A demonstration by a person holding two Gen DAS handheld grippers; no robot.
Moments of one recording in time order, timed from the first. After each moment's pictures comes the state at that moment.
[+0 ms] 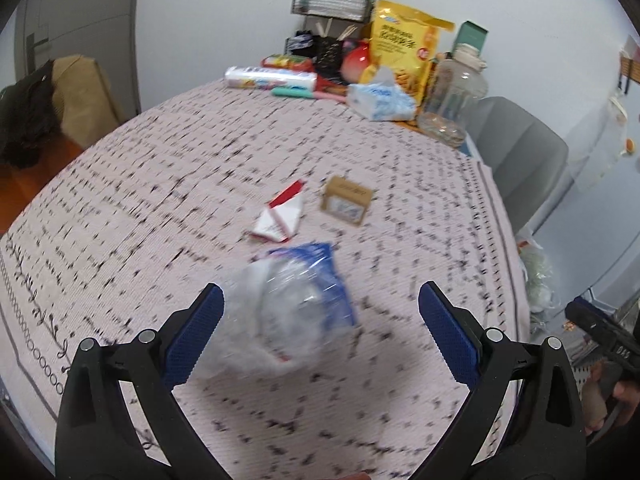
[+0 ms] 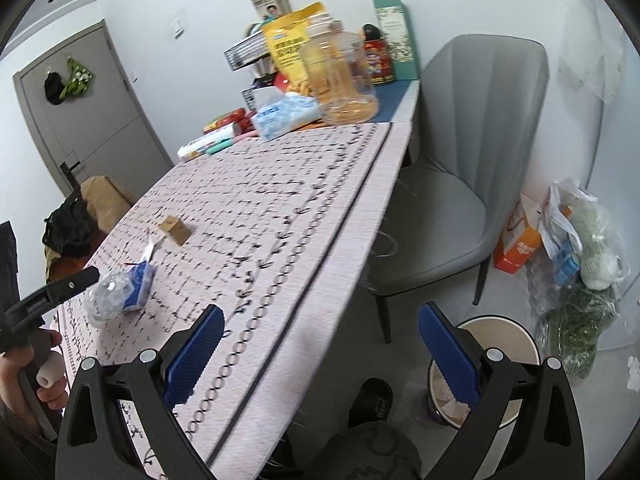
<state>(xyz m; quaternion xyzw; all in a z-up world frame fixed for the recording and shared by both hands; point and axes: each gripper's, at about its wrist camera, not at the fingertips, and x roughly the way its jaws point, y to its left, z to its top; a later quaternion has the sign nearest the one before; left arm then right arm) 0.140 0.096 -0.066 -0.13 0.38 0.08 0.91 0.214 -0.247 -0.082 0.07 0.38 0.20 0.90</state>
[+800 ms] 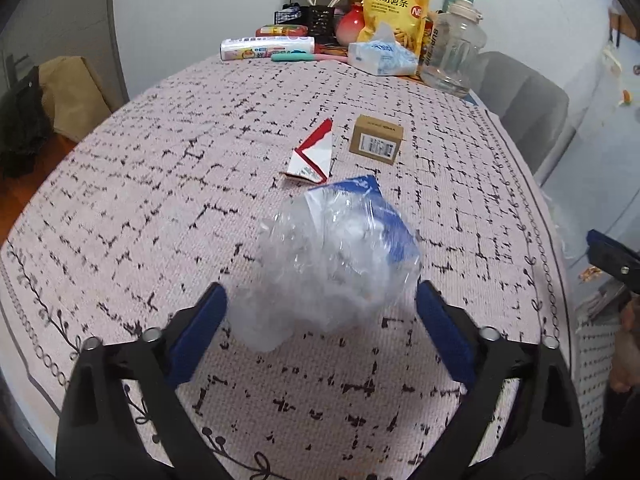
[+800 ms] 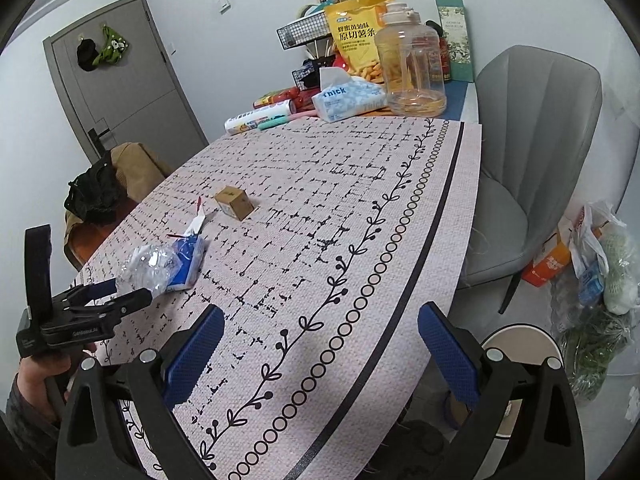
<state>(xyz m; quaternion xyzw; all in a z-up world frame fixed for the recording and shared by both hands) 0.123 0.115 -0.100 -0.08 0.42 0.05 0.90 0.198 -0.184 -0.082 0.03 0.39 0.25 0.88</state>
